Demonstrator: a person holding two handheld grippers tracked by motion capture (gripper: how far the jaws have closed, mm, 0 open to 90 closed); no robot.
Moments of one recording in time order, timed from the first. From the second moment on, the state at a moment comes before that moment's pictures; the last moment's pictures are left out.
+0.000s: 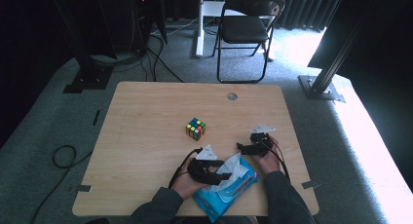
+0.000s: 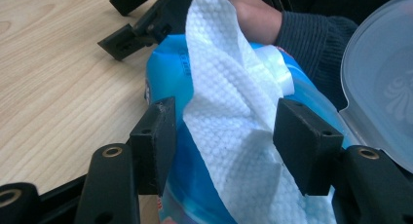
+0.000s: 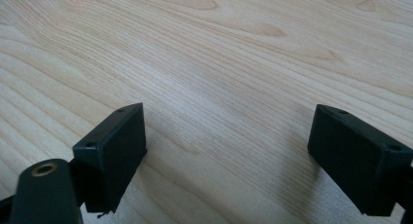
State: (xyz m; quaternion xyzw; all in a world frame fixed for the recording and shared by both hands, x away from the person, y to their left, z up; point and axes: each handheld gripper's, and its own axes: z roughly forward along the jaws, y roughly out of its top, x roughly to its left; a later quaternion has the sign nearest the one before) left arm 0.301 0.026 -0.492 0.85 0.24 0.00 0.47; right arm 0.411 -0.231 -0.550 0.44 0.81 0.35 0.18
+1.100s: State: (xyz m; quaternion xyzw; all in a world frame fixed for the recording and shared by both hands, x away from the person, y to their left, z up) left arm 0.289 0.024 -0.482 0.86 0.21 0.06 0.47; right arm 0.411 -0.231 -0.550 0.44 0.81 0.35 0.18
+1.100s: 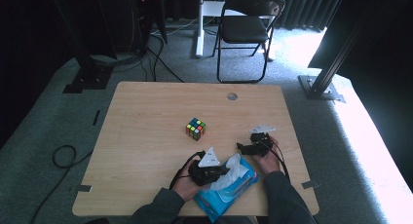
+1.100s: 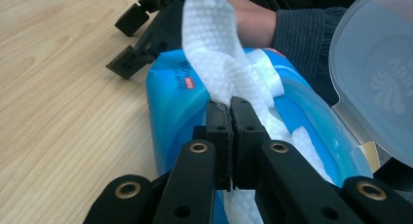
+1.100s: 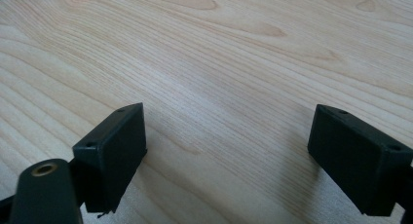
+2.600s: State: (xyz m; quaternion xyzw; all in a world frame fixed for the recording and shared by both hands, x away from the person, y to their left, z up) left arm 0.313 0.066 -0.464 0.81 0.27 0.07 0.51; right arm 0.411 -0.231 -0.550 0.44 0.81 0.35 0.18
